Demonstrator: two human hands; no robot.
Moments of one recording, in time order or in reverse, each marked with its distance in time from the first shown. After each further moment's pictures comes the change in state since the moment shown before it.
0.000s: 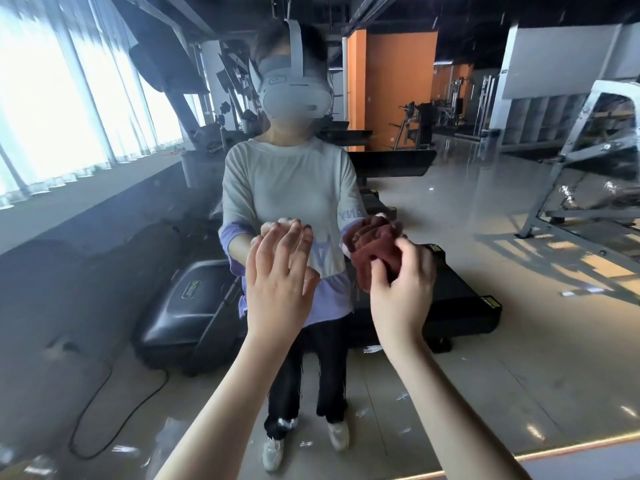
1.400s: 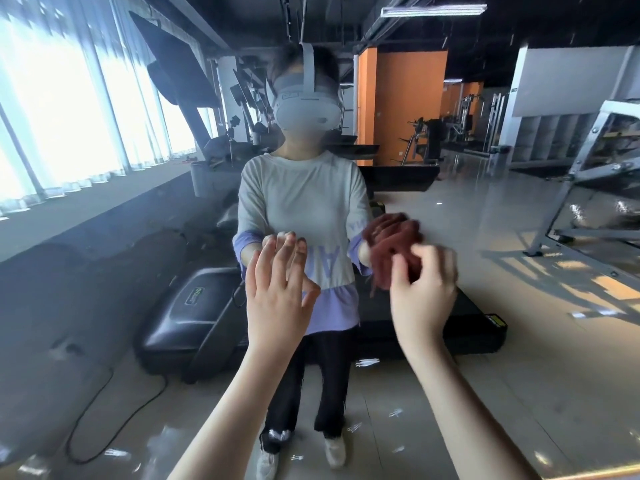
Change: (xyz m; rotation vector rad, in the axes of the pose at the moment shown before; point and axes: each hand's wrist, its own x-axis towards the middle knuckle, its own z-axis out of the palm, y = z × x) left_hand -0.007 0.010 0.008 0.068 -0.005 -0.040; right_hand 0.034 0.018 -0.021 -0.059 0.113 -0.125
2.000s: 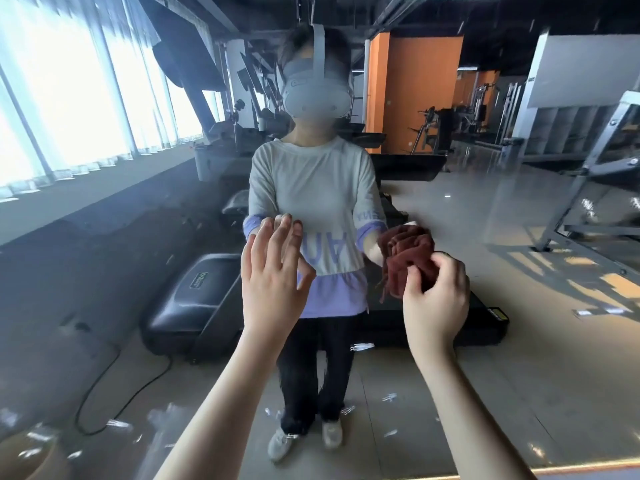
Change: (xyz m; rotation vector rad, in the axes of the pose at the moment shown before) left_hand 0.001 0.005 -0.003 -0.004 0.028 -0.043; right_hand -0.019 0.036 -0.015 -0.055 -0.067 0.134
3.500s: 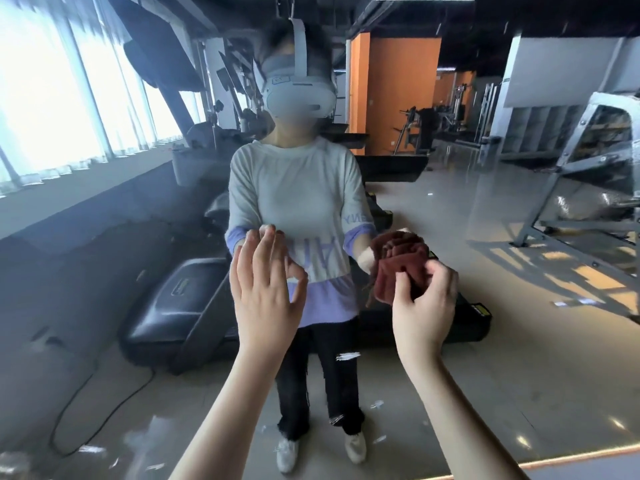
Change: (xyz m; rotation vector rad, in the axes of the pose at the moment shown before) left_hand -0.001 0.020 0.005 -0.073 -0.010 -0.095; right_hand 0.004 0.006 0.002 0.097 -0.023 0.098
